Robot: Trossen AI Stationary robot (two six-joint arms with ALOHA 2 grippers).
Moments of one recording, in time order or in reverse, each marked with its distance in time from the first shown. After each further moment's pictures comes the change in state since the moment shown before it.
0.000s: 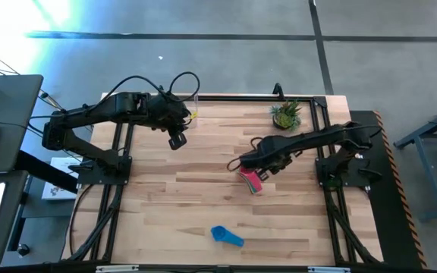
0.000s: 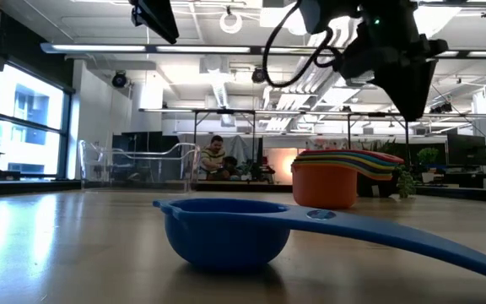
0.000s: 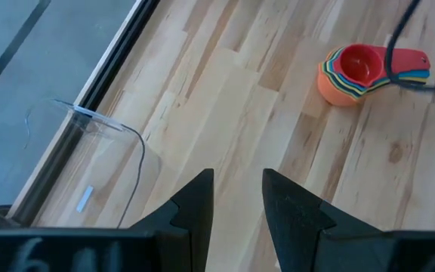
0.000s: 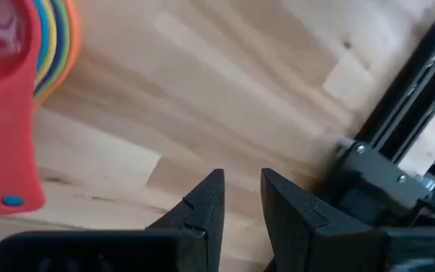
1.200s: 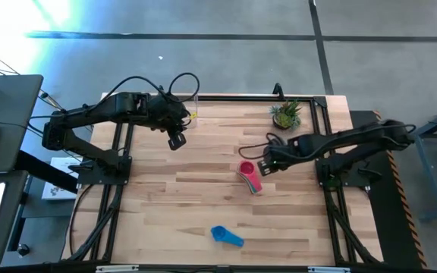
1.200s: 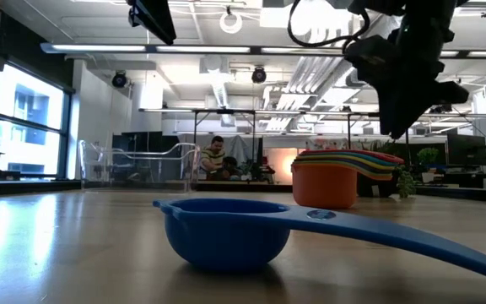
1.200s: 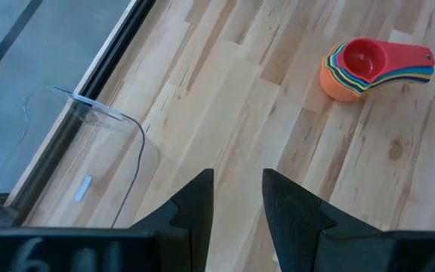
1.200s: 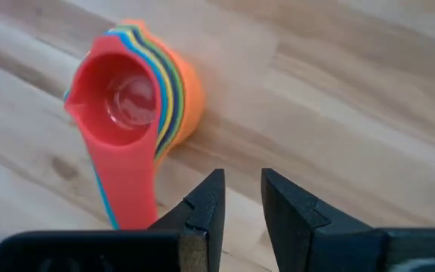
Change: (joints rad) left arm 0.000 0.000 0.000 -0.023 0.000 -0.028; right arm -0.015 -0.434 -0.496 0.693 -0.001 0.110
